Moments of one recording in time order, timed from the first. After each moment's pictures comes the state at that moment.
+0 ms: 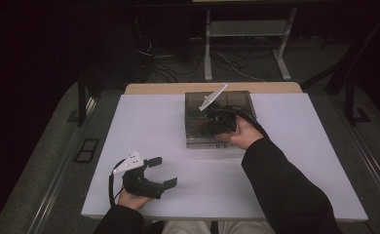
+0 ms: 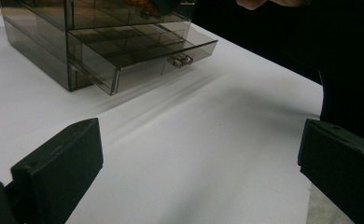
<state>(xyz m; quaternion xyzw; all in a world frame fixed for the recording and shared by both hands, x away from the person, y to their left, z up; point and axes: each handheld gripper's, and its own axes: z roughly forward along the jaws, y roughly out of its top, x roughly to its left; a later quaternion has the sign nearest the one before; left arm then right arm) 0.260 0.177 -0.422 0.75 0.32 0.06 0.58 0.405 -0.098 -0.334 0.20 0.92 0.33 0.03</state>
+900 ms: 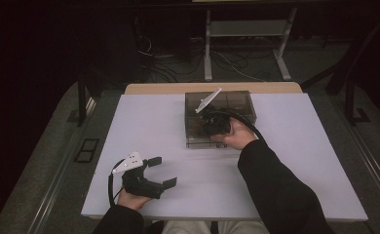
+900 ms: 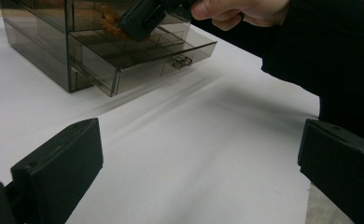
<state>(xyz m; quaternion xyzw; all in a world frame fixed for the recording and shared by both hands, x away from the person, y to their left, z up) 0.260 0.179 -0.421 0.75 0.31 0.06 0.58 0.424 -0.088 -0.364 0.20 0.92 0.32 0.02</state>
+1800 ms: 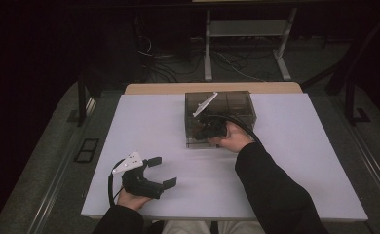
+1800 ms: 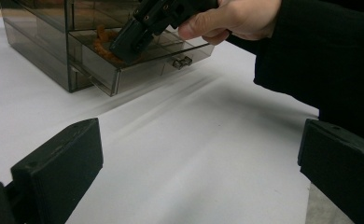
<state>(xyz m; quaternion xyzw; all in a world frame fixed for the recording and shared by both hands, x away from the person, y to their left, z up) 0.260 0.179 -0.421 0.75 0.31 0.06 0.58 0.430 -0.080 -0.387 0.21 0.93 0.31 0.01</state>
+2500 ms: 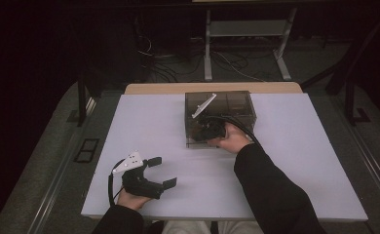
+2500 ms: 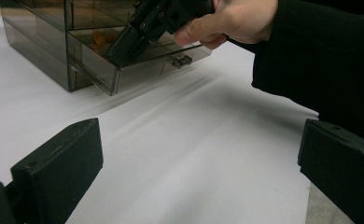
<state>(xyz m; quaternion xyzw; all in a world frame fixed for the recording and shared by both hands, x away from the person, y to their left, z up) 0.260 0.179 -0.422 0.75 0.31 0.06 0.58 0.432 -0.078 -0.394 0.21 0.93 0.31 0.00</state>
